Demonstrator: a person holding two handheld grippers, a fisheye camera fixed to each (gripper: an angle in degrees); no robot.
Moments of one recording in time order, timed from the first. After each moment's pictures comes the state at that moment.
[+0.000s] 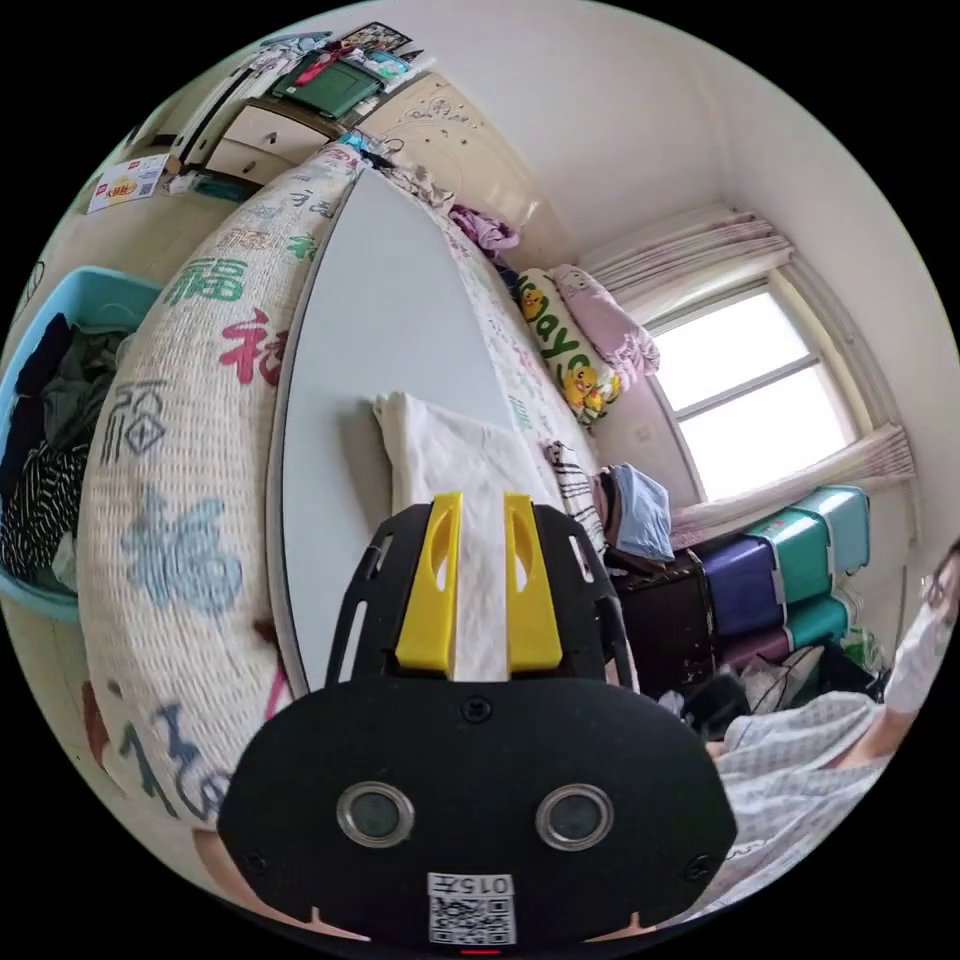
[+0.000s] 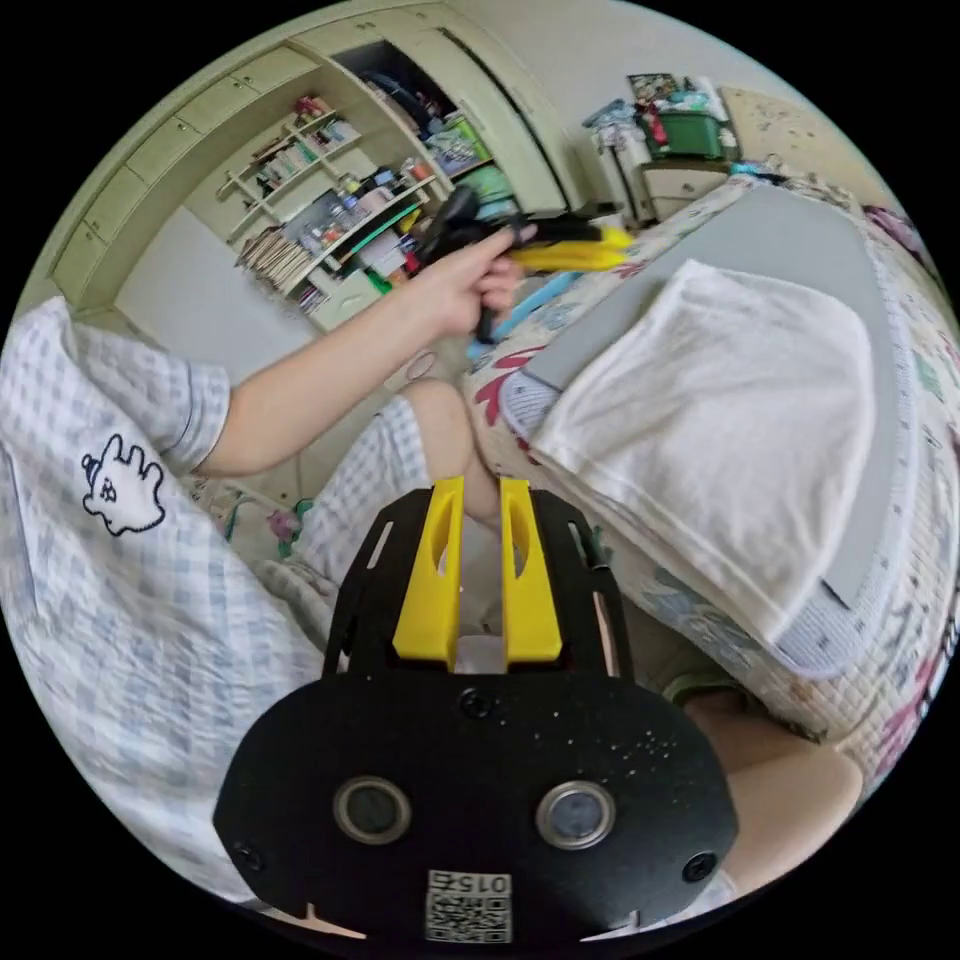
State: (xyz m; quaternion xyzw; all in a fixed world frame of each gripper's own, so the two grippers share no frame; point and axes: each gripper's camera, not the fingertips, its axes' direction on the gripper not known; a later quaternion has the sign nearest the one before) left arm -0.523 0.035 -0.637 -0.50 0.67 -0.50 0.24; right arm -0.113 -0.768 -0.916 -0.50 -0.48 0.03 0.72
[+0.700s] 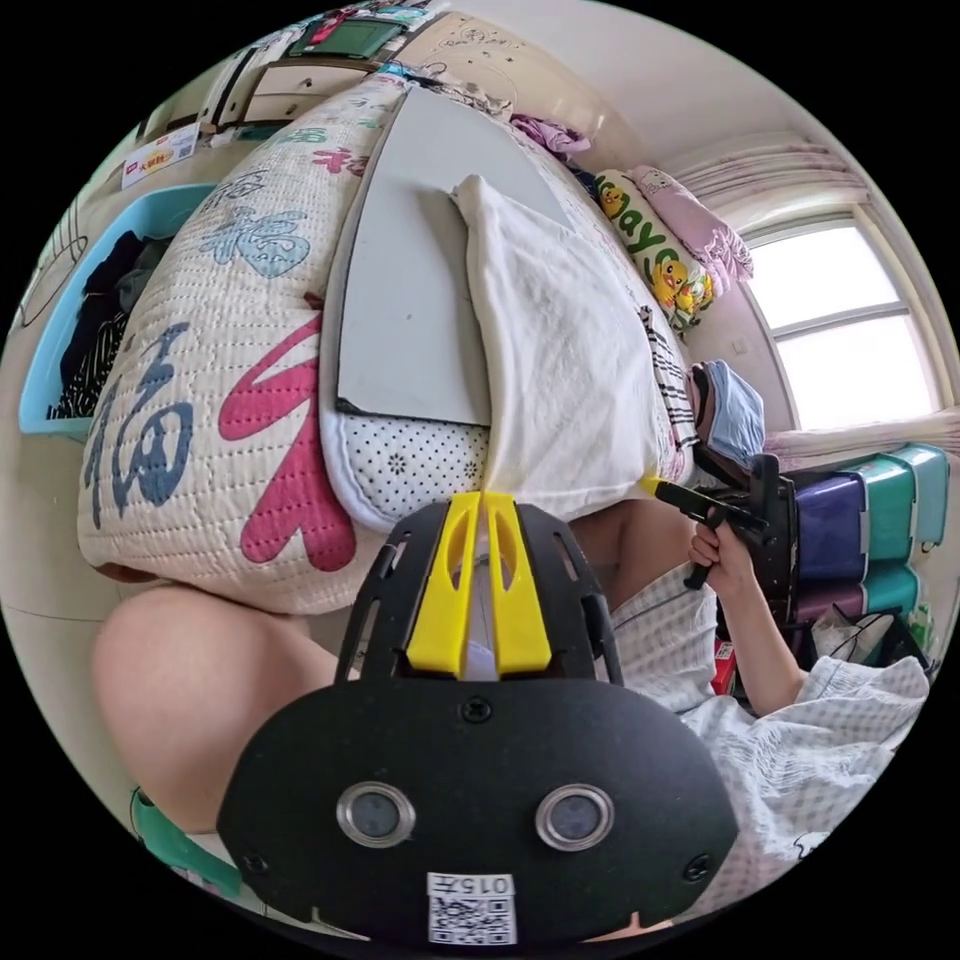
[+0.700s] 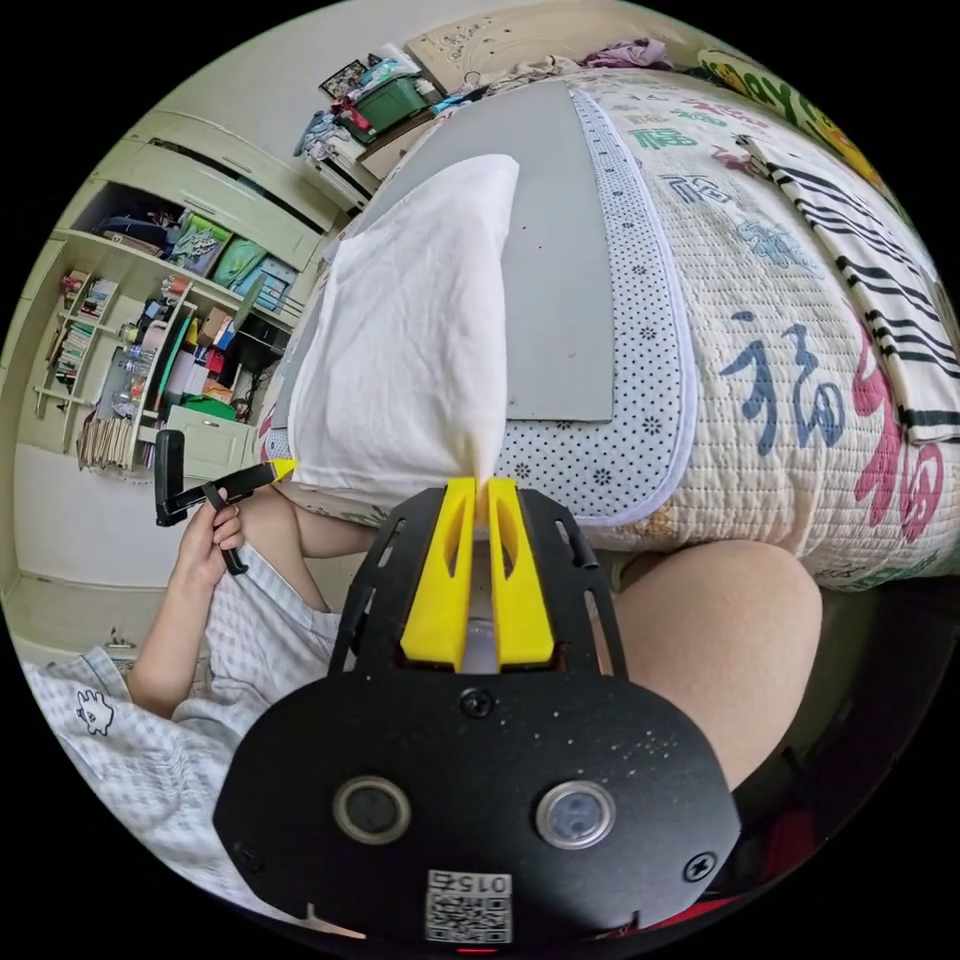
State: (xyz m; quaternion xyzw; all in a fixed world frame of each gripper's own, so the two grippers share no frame) left arm -0.578 0.034 -0.768 -0.60 0.67 -0.34 0.26; right arm -0.006 -0.581 -0.888 -0.62 -0.22 0.19 0.73
